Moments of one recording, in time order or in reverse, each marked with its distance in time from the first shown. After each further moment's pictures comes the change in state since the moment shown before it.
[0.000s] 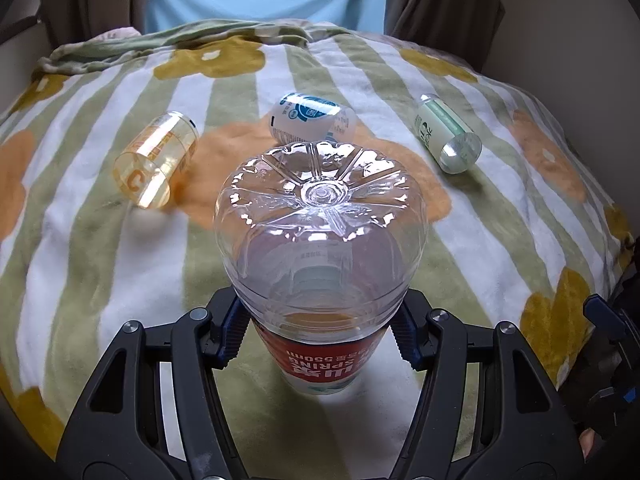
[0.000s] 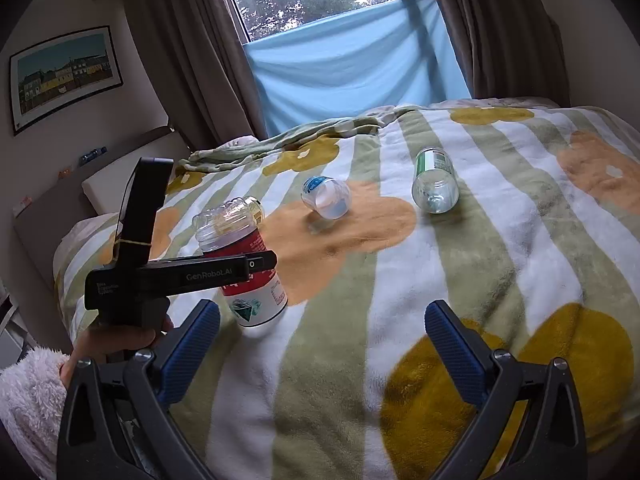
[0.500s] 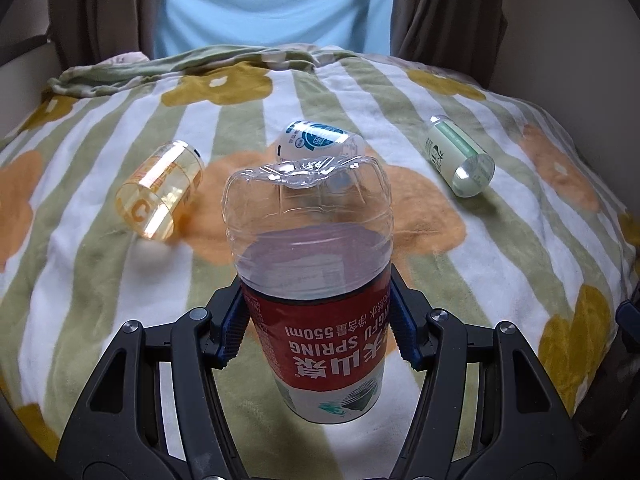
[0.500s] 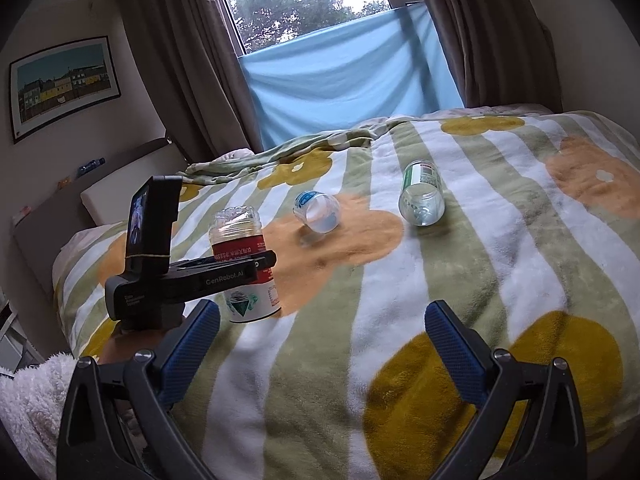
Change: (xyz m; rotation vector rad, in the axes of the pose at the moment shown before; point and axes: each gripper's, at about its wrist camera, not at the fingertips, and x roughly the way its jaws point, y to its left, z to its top) left arm 0.005 -0.004 0.006 0.016 -0.098 0.048; right arm -0.014 -0.008 0.002 0.012 -0.042 -0.004
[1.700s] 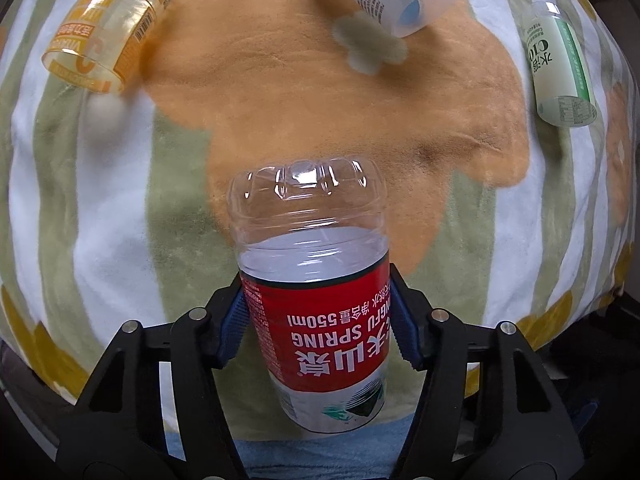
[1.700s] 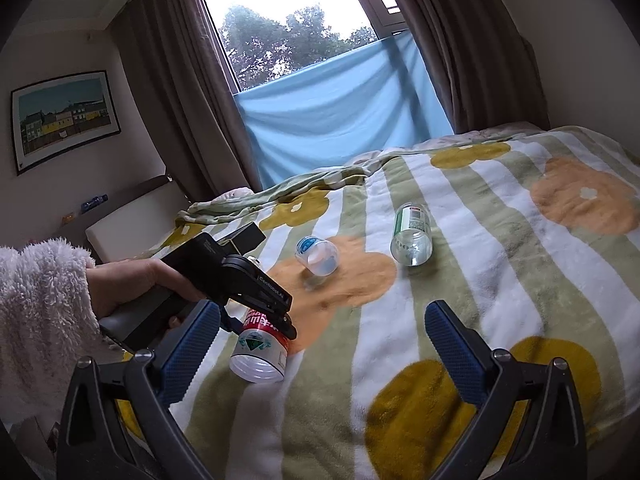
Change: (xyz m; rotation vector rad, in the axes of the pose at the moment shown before) left arm 0.087 0.017 0.020 -0.260 0.871 0.035; right arm -0.041 0.001 0.024 0.045 -0.119 -0.004
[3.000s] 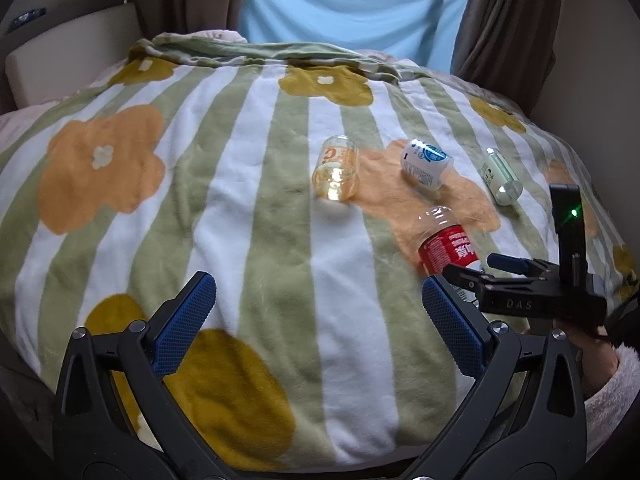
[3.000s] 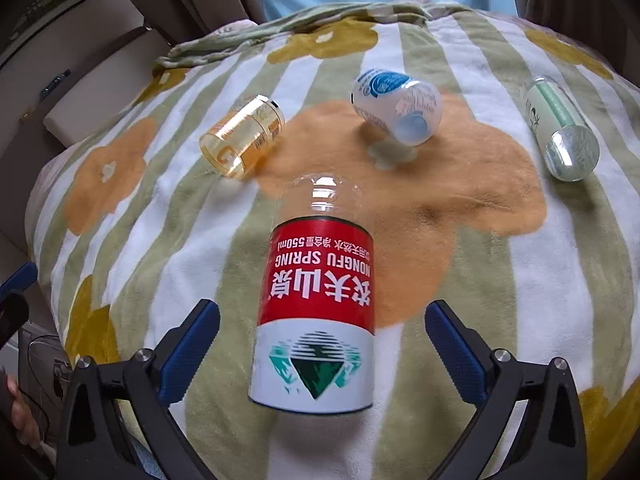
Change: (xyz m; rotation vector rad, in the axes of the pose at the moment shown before) left arm -0.134 0.145 -0.162 0.075 -0.816 0.008; right arm 0.202 0.075 -0.024 -0.092 0.589 -0.017
